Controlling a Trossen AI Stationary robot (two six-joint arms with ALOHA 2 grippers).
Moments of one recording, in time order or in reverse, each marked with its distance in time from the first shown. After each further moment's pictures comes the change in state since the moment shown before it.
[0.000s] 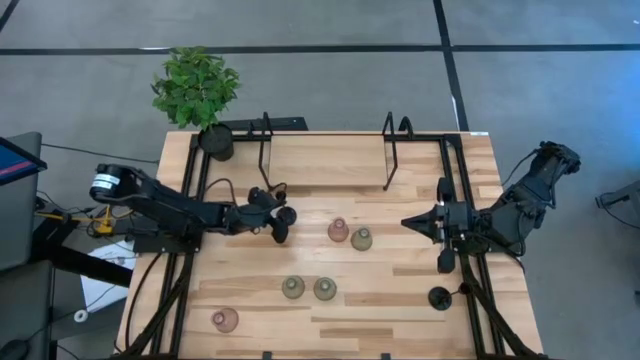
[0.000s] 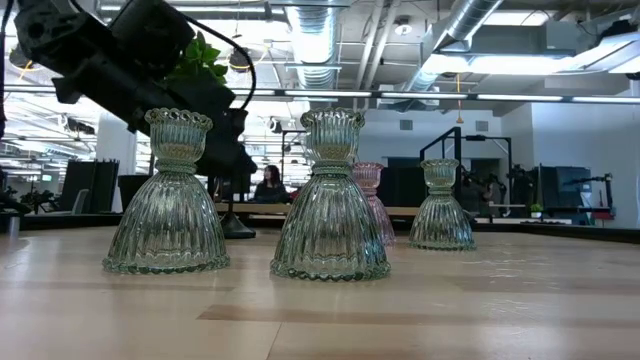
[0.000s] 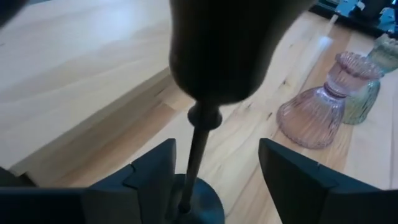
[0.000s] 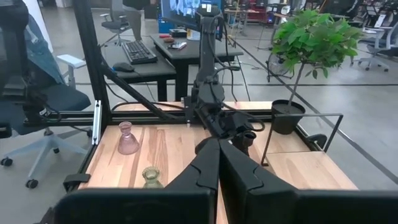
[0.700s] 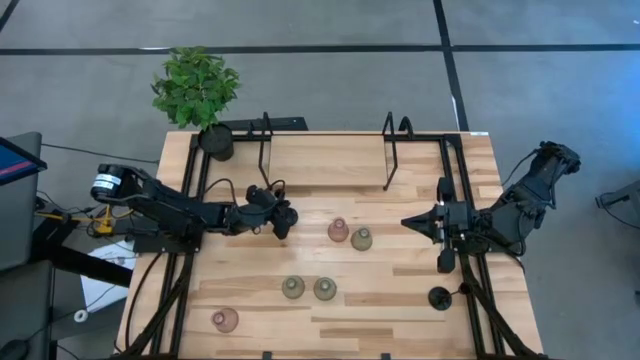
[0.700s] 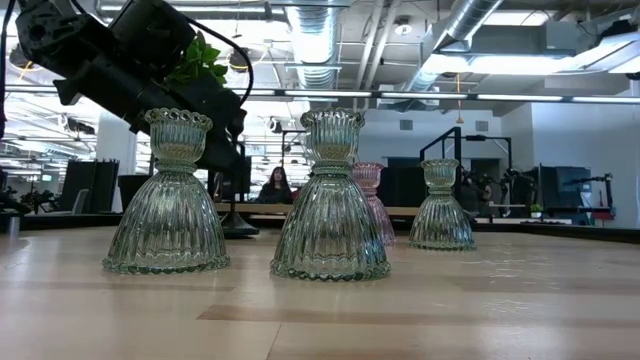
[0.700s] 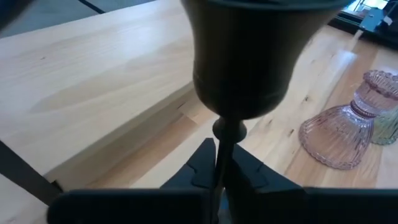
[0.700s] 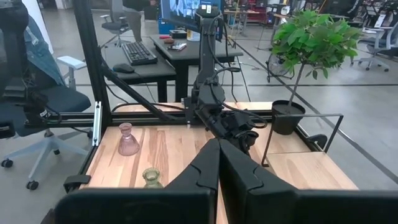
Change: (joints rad) left arm 0.001 0.011 0.000 0.024 -0.090 0.000; right arm 0.000 0.000 0.000 0.005 0.000 0.000
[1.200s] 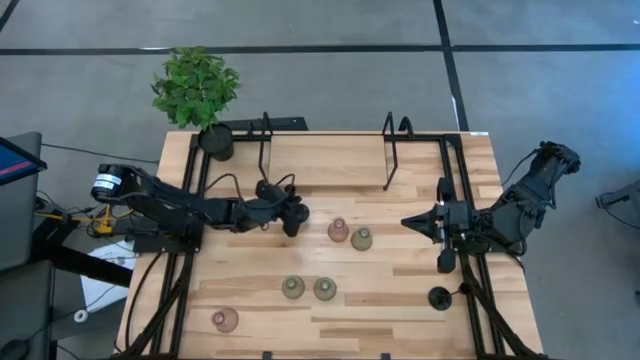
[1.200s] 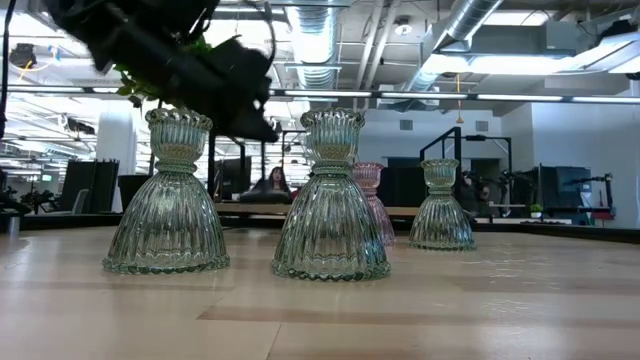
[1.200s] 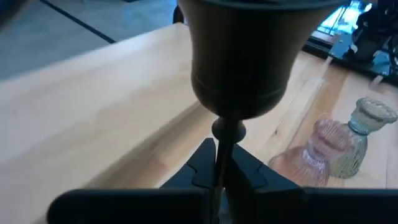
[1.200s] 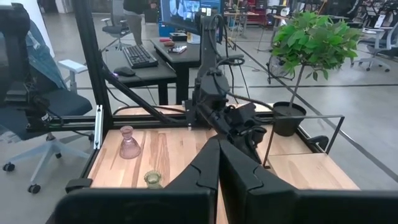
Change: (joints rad) left arm 0.000 0.001 0.197 -0.128 0.011 0.078; right arm 0.000 0.000 0.000 0.017 0.000 0.000
